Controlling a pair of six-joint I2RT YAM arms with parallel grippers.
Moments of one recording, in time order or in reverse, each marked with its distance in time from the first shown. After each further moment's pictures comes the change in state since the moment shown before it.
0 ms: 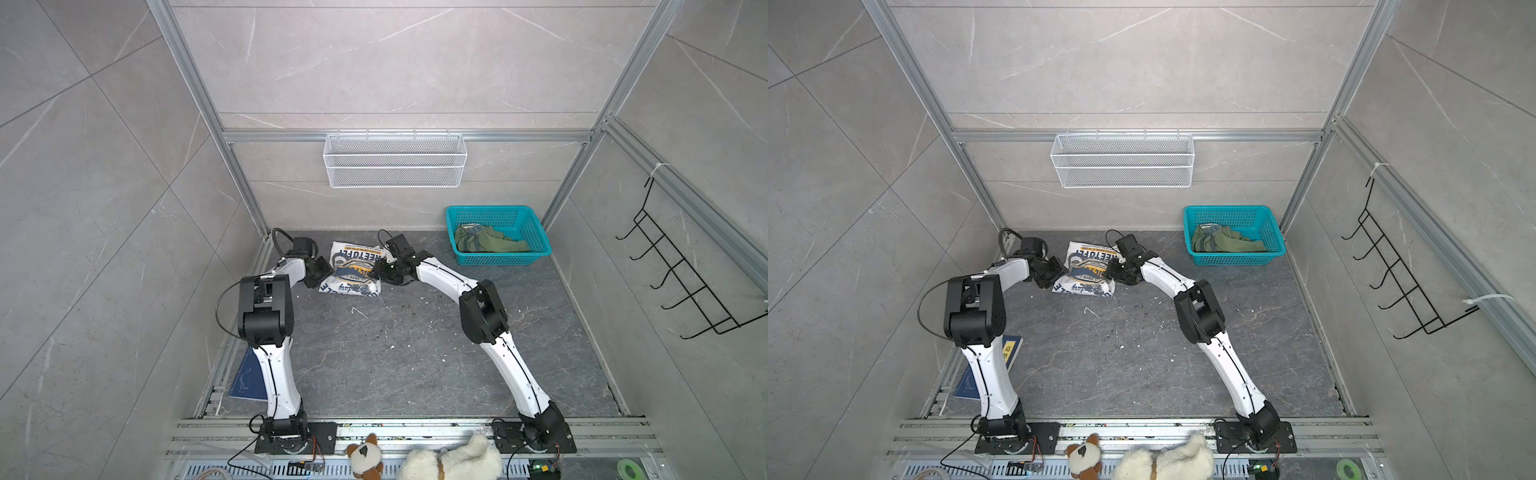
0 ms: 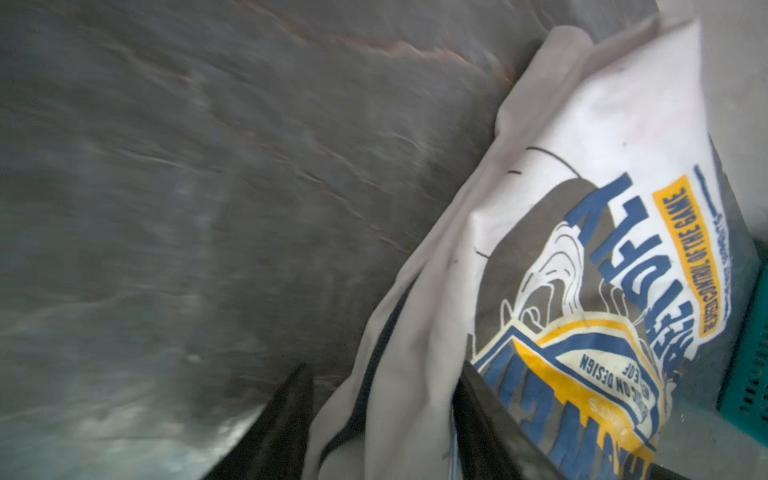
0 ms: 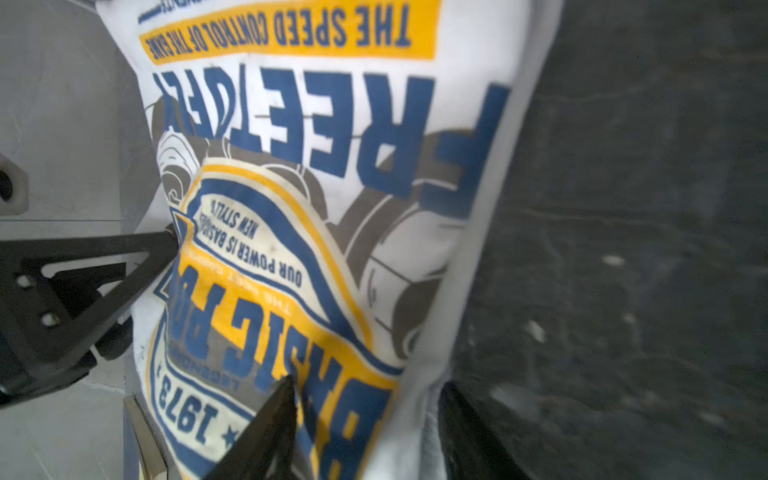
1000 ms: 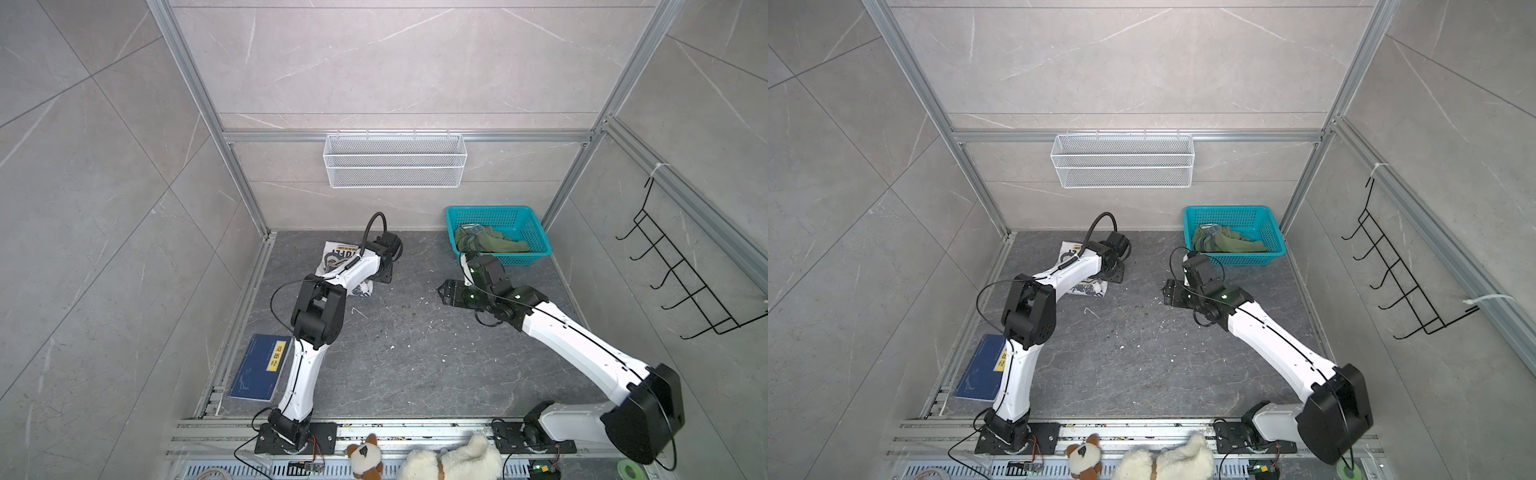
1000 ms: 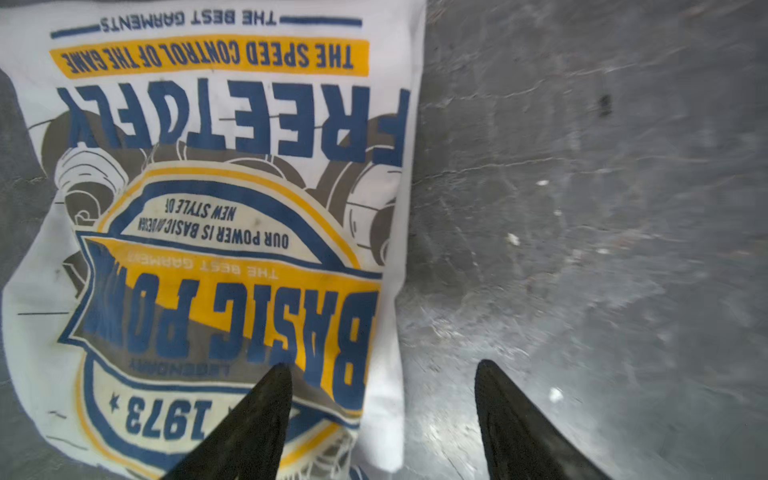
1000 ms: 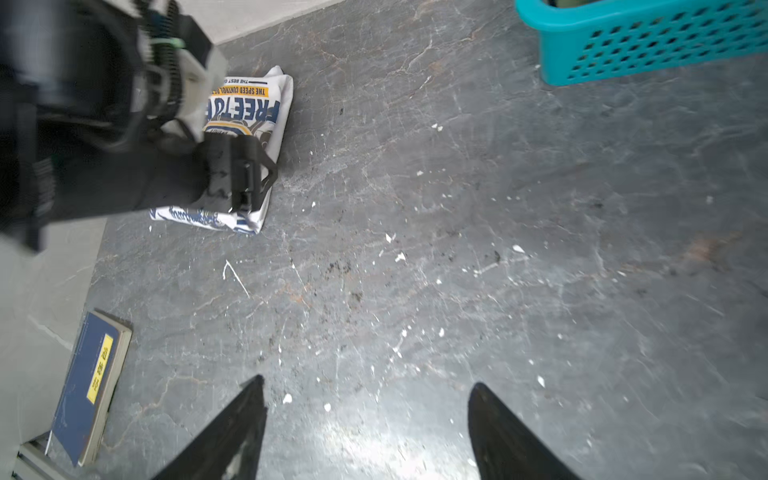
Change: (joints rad) left arm -0.542 0.190 0.426 -0.422 -0.625 0.299; right arm -0.079 -1.347 -1.259 0.008 0.318 -0.161
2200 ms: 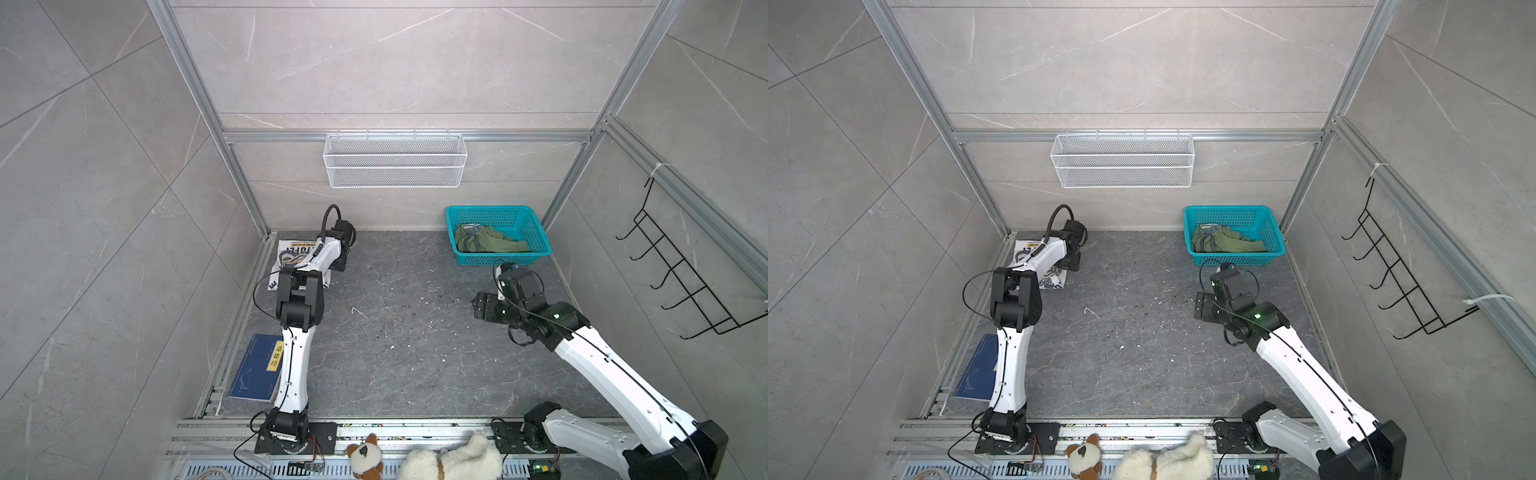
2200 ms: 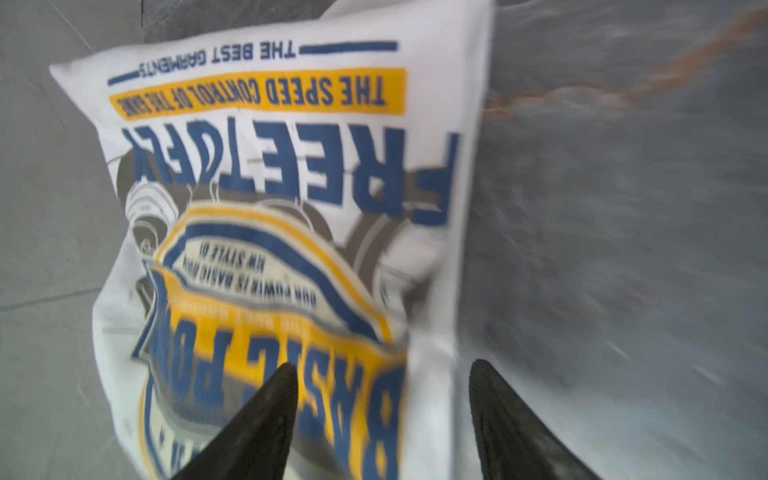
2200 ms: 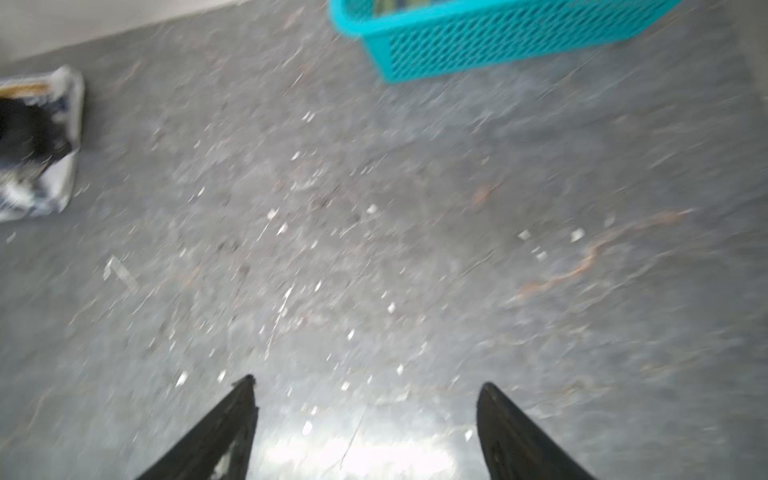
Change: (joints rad) left arm 0.286 0.074 0.146 -0.070 -0.065 0.125; right arm -0.129 -0.148 -0.006 -0.233 0.191 -0.087
